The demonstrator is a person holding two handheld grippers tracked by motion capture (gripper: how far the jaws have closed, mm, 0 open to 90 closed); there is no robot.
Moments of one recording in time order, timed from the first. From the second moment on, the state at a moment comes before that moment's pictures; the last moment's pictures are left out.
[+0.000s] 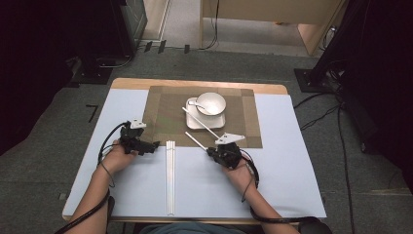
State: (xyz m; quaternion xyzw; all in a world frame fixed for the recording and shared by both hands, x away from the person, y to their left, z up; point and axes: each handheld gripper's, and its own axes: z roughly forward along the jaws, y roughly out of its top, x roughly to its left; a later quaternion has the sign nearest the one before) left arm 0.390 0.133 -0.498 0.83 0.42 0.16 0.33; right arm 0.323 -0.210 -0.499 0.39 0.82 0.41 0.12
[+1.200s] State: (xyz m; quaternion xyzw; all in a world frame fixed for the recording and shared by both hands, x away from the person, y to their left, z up) left arm 0.388 0.134 -0.499 0.82 0.42 0.17 0.34; right arm 0.337 -0.202 -0.483 0.37 0.82 0.41 0.11
